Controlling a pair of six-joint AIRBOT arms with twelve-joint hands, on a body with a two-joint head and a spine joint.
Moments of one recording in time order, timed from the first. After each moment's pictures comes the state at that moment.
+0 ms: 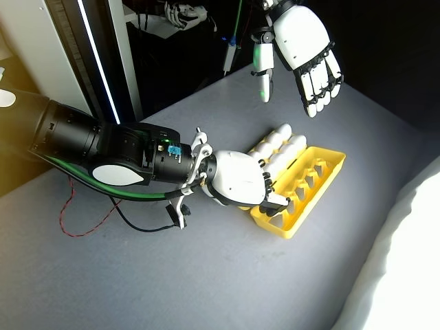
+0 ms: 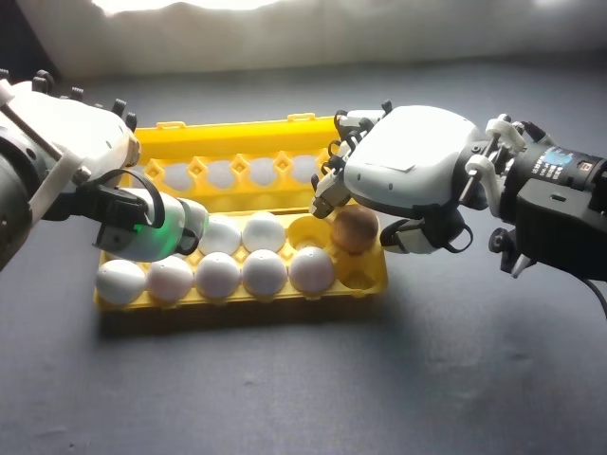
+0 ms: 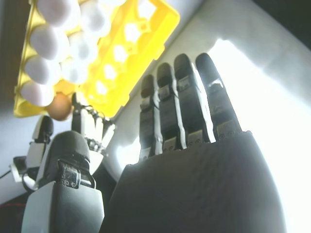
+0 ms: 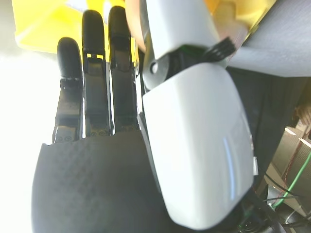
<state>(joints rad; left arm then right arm) -0.09 -0.83 0.50 -1.87 -1.13 2.88 -0.27 -1.32 1.26 0.01 0.36 -1.21</state>
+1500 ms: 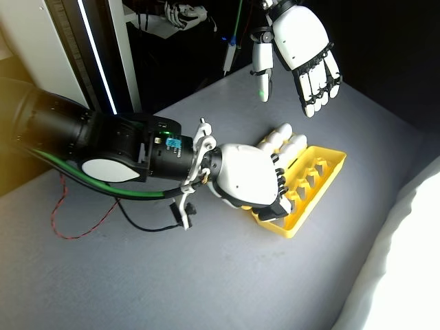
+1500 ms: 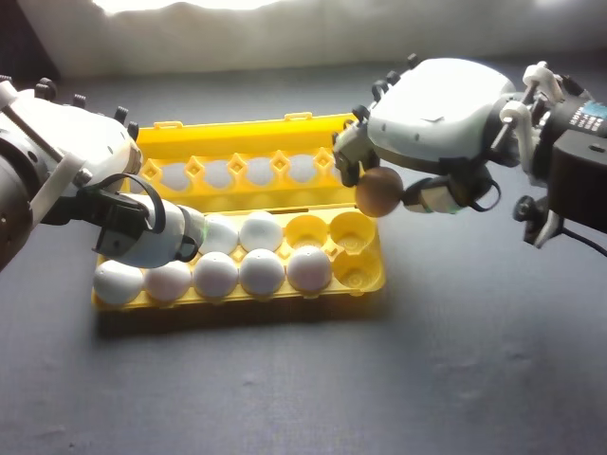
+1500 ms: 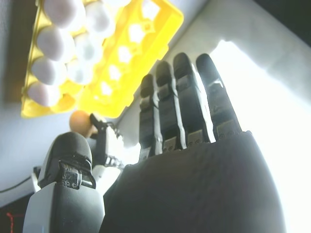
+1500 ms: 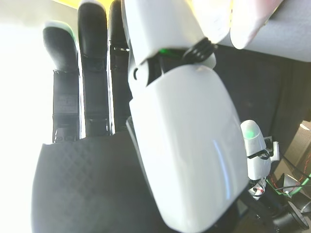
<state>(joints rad) -0.11 -0.83 0.50 -1.91 -1.13 2.91 -0.20 -1.23 1.23 0.05 0.31 -1.20</state>
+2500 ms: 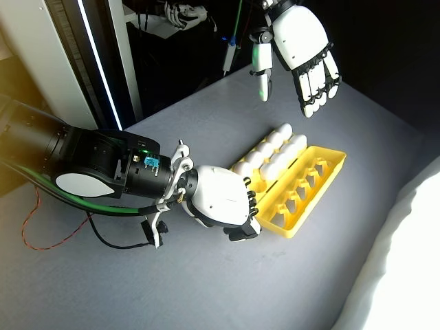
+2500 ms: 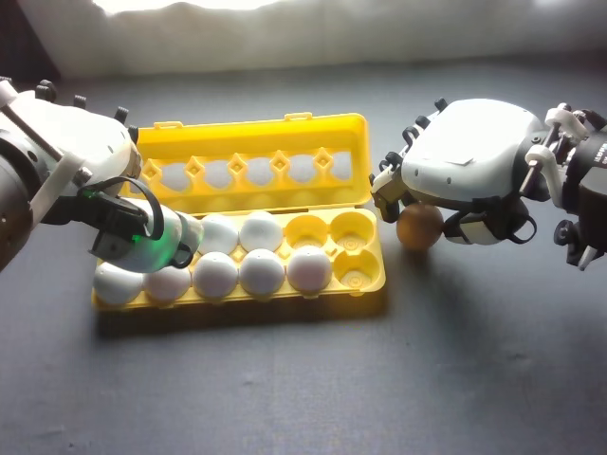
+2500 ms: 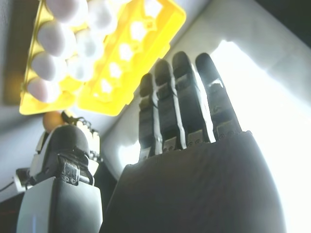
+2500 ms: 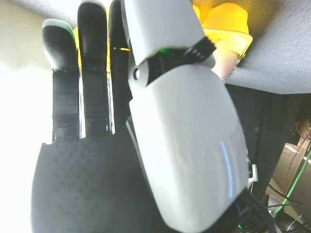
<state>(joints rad) -0.11 -0.83 0.50 -1.91 -1.13 2.89 -0.28 -1.21 1.22 -0.01 0.29 -1.22</state>
